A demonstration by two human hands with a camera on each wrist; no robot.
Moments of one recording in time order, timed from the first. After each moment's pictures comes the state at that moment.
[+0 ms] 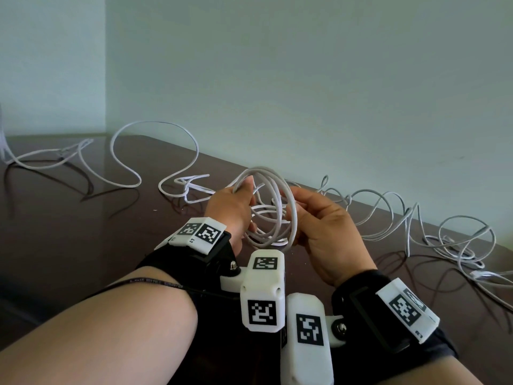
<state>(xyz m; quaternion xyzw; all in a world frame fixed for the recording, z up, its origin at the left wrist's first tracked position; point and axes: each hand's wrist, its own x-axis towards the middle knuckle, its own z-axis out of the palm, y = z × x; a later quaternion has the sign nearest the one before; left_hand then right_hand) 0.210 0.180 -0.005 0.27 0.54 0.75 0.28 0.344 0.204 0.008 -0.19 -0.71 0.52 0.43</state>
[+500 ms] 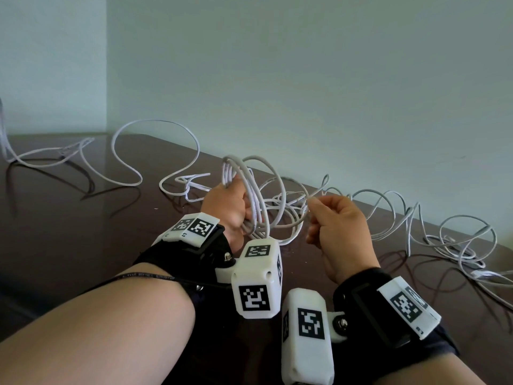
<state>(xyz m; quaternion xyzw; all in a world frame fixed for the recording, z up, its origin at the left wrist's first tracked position) 0.204 0.174 -0.003 0.25 0.46 0.77 0.36 0.348 0.222 0.005 -0.33 -0.63 0.47 0.52</state>
